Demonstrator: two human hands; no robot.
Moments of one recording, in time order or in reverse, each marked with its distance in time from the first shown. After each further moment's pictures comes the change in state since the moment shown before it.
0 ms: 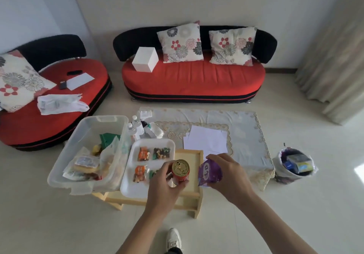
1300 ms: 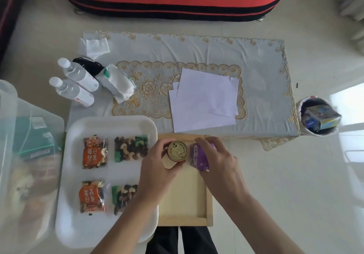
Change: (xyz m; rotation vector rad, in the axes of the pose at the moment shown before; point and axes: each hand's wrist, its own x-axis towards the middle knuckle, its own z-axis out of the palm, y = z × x) left_hand 0.236 -0.226 0.124 0.053 -0.180 -0.117; right_hand 0.209 0.140 0.203 -0.106 -0.052 0.143
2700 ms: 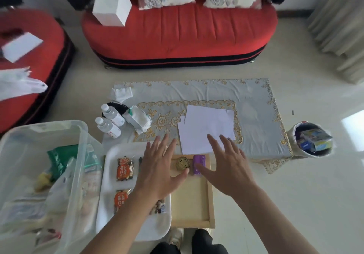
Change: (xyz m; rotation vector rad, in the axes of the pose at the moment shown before) left_hand -0.007 0.098 -0.081 0.861 -0.202 0.226; right_hand -0.010 -0.047 -0.111 -0.182 -0.154 0.149
